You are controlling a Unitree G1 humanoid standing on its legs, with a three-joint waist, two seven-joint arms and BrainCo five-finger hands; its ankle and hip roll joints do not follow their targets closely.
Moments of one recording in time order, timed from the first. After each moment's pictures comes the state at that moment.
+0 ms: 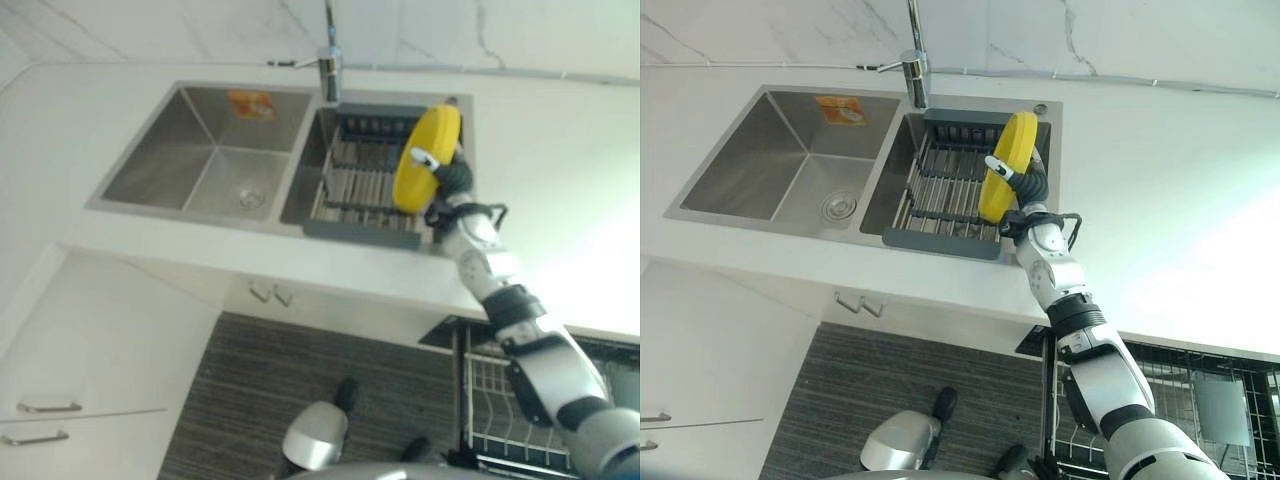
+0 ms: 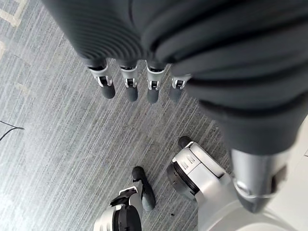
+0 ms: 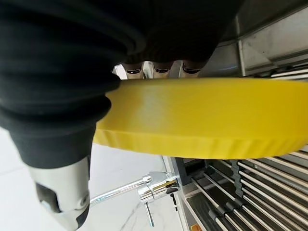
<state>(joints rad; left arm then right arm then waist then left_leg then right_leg) 0.14 0.21 -0.05 1.20 -0.37 0.27 -0.23 -0.77 -0.30 0.23 0.54 0.64 -0.07 -0.22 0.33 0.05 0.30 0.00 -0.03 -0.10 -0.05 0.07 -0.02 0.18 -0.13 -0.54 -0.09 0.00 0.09</state>
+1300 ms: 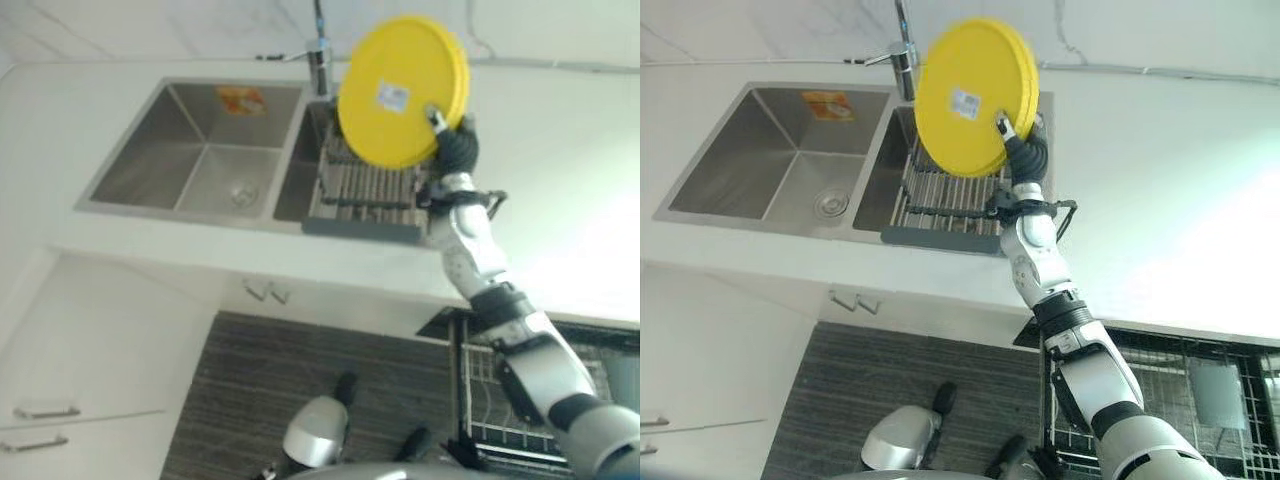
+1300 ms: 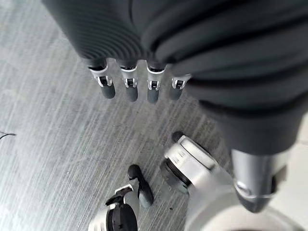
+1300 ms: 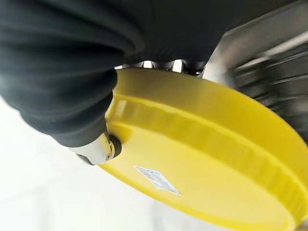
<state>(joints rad) 0.10 0.21 -0.08 1.18 -0.39 0.26 -0.21 -0.78 -0.25 0.27 0.36 0.63 -0.34 -0.30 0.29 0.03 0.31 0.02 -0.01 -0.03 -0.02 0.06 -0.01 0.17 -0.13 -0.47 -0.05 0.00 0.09</state>
